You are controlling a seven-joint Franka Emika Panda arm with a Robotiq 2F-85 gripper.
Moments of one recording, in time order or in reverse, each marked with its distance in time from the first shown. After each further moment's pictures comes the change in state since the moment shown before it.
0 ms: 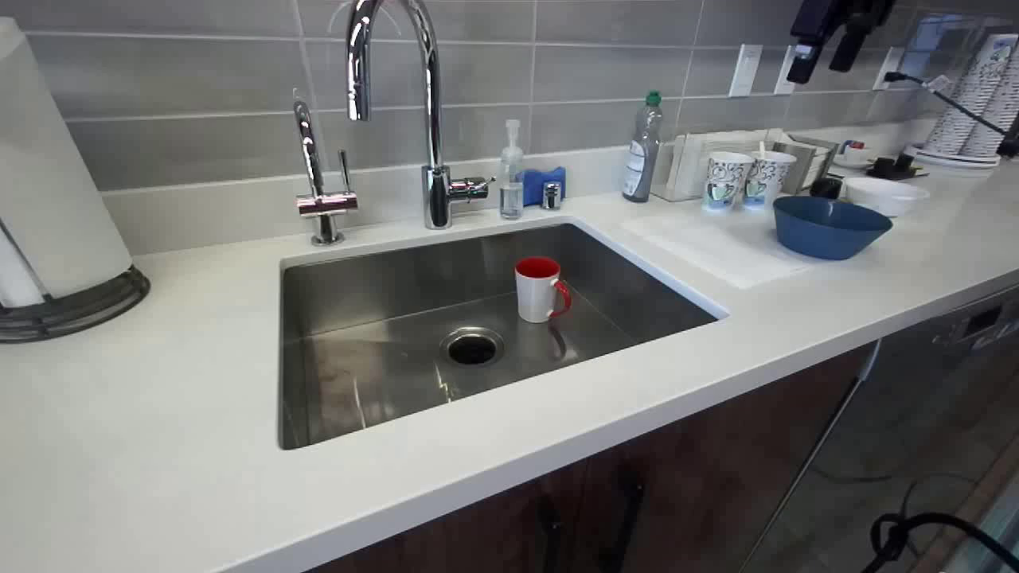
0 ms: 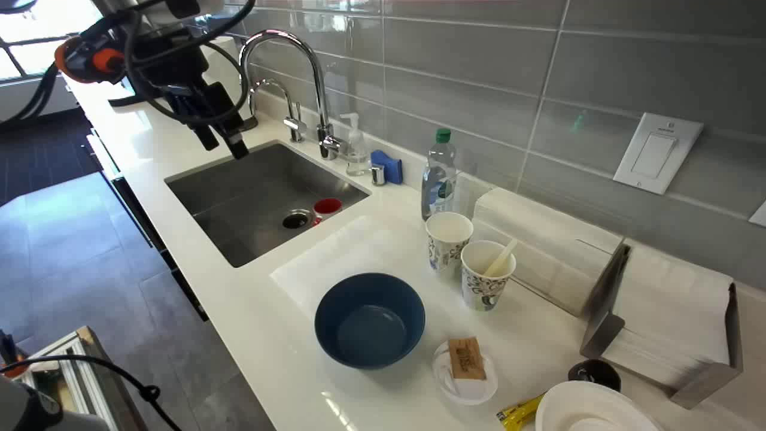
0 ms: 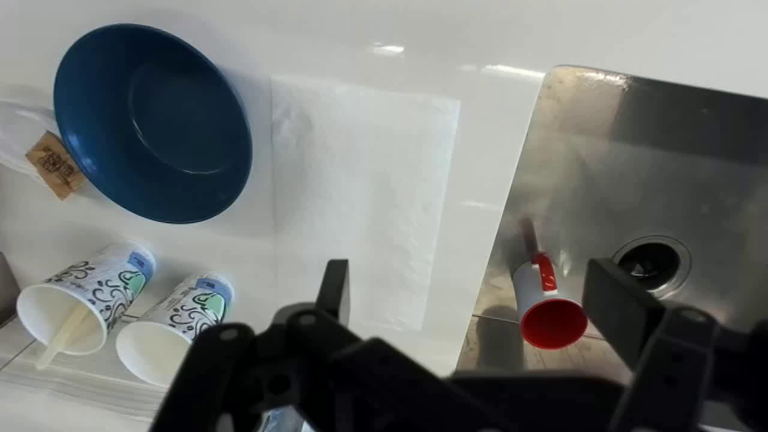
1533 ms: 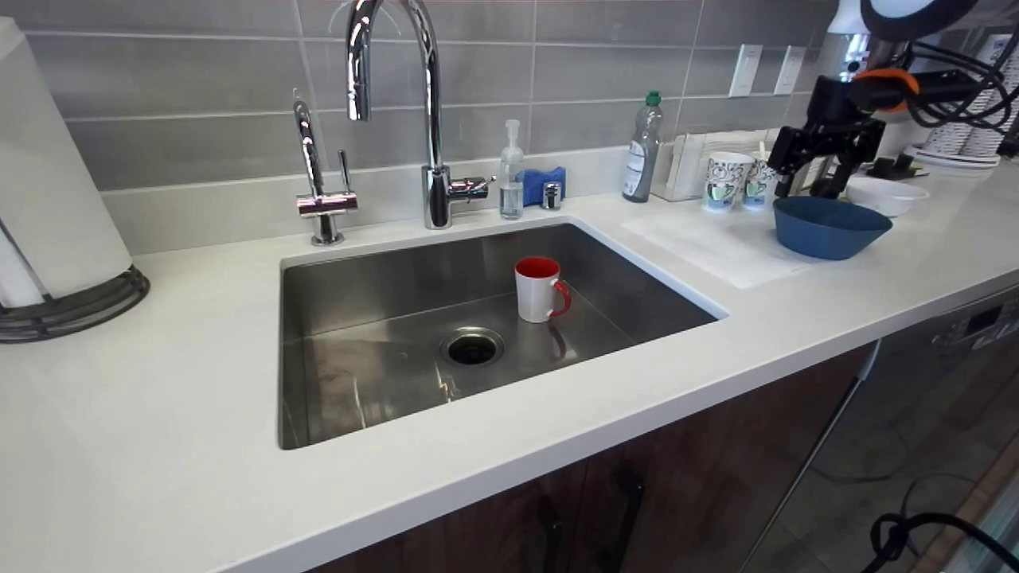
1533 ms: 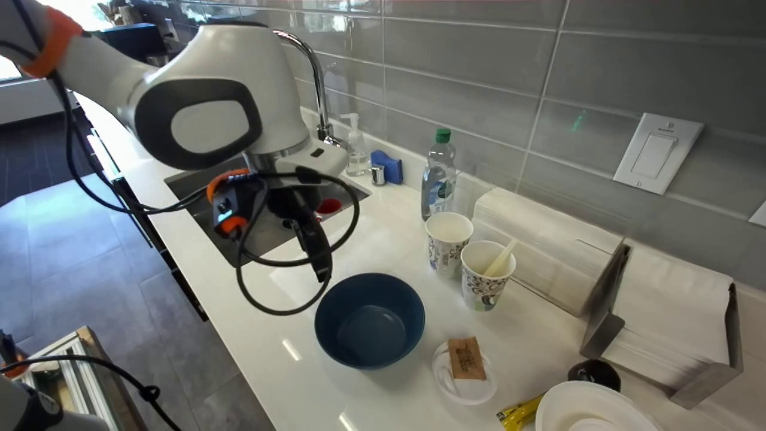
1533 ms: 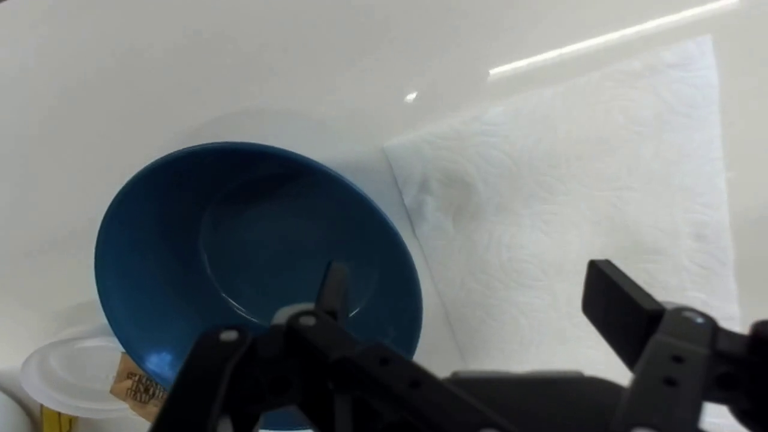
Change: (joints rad) arm -0.207 0.433 -0.145 -0.059 -0.101 0.395 0.219
